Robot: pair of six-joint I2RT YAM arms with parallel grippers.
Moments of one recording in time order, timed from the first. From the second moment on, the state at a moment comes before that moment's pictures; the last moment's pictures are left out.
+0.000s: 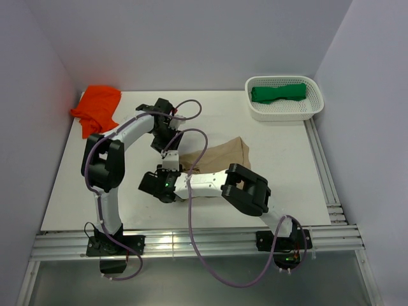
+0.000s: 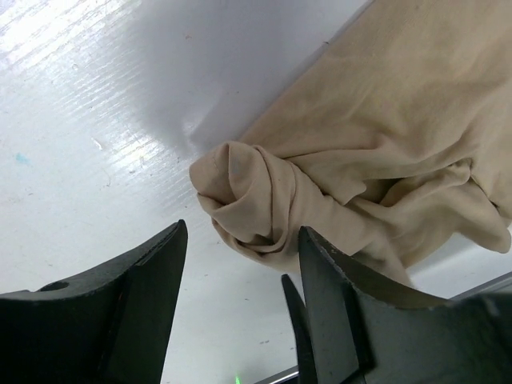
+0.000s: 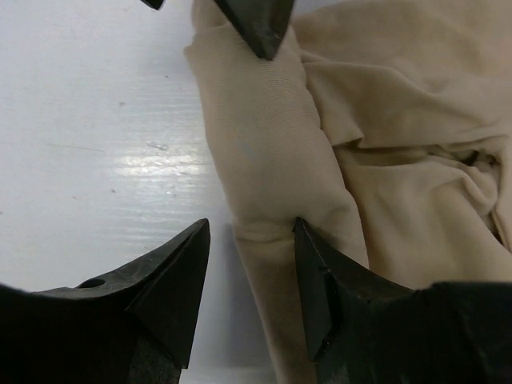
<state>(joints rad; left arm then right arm) -0.40 2.00 1.60 -0.94 0.21 0.06 1.24 2.18 1.57 -0.53 0.86 1.09</state>
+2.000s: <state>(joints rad) -0.38 2.08 1.67 -0.97 0.20 0.10 1.24 2.30 1.77 -0.78 0.86 0.92</state>
